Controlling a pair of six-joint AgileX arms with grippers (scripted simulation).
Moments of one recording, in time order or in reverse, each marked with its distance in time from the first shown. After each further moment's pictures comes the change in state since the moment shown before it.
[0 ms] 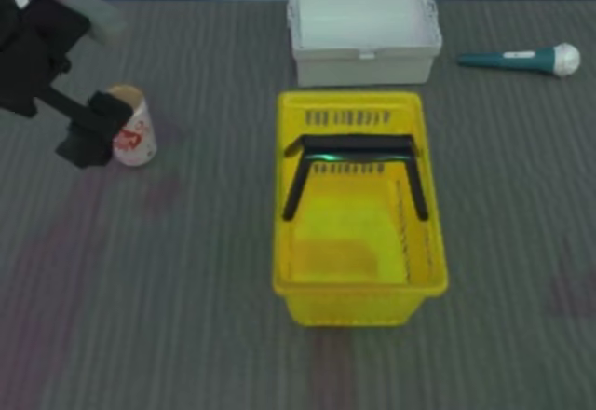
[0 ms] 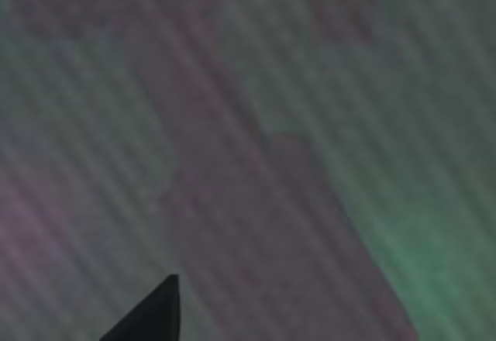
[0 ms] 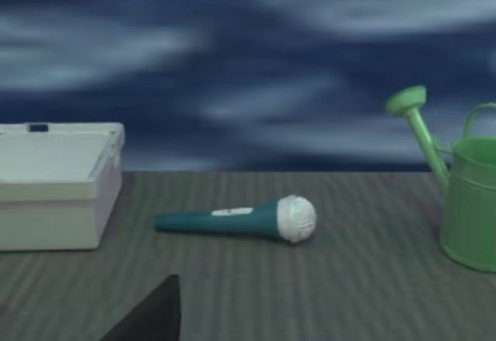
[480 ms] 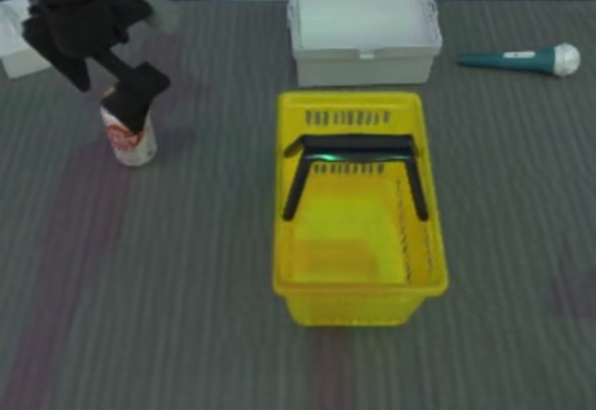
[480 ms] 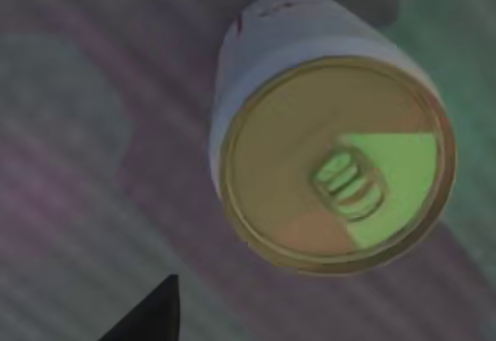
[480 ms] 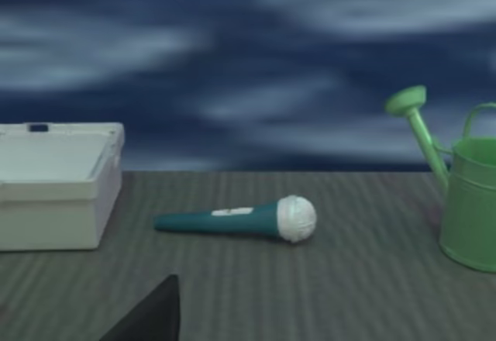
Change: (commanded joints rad) left arm 0.002 0.634 0.683 -0.265 -0.035 0.166; right arm 0.000 0.000 0.000 0.000 0.000 0.000
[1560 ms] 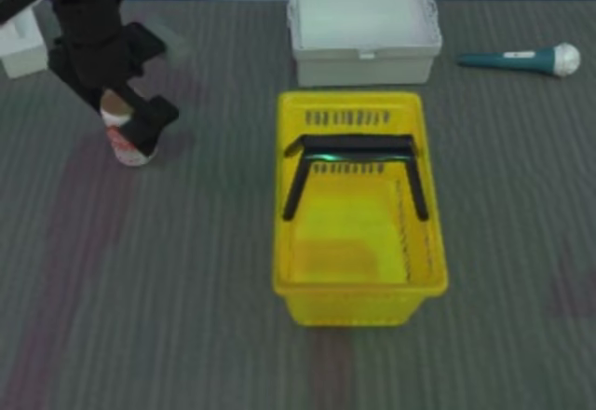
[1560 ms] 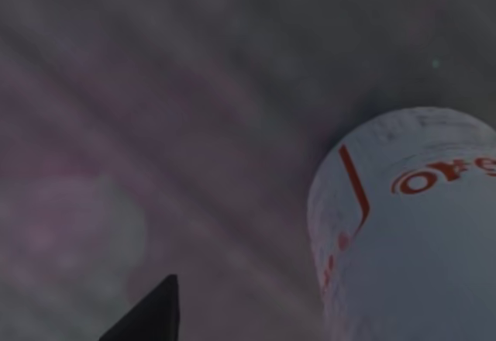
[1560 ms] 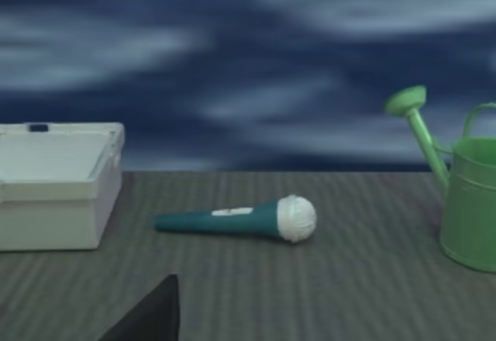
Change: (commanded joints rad) left arm 0.011 0.137 -0.023 0.171 -0.016 0.040; right arm 0.000 0.000 0.000 0.000 0.000 0.000
